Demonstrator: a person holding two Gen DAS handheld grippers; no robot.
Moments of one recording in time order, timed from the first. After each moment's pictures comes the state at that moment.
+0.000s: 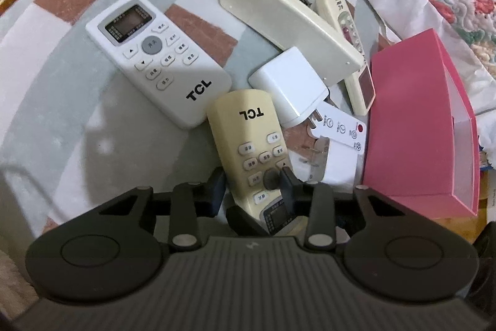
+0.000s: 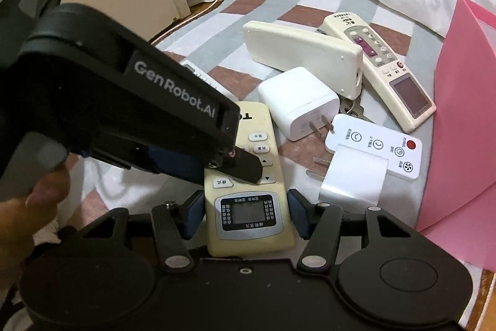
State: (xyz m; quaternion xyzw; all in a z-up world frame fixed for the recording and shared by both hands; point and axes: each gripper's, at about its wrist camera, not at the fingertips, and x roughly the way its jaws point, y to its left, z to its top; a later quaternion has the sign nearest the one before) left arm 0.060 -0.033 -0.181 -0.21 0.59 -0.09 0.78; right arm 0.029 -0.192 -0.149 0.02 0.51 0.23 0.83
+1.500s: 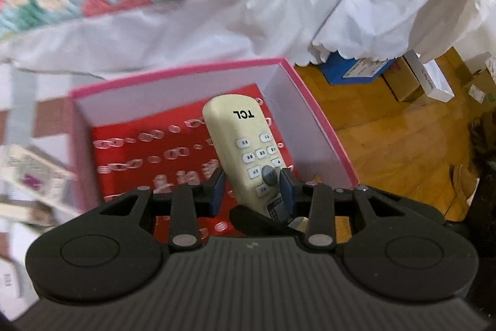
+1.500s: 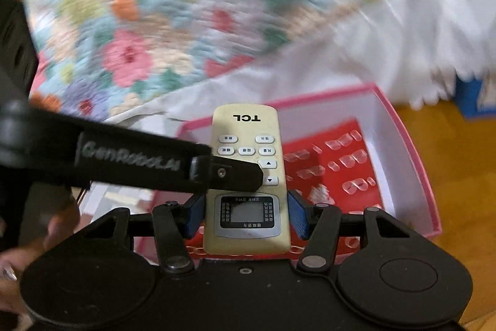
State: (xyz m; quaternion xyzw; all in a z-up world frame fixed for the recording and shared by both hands) left arm 0.088 -0.341 -0.052 0.01 0.52 -0.35 0.78; right arm 0.028 -0.449 -0.049 0.20 0.42 0.01 0.88
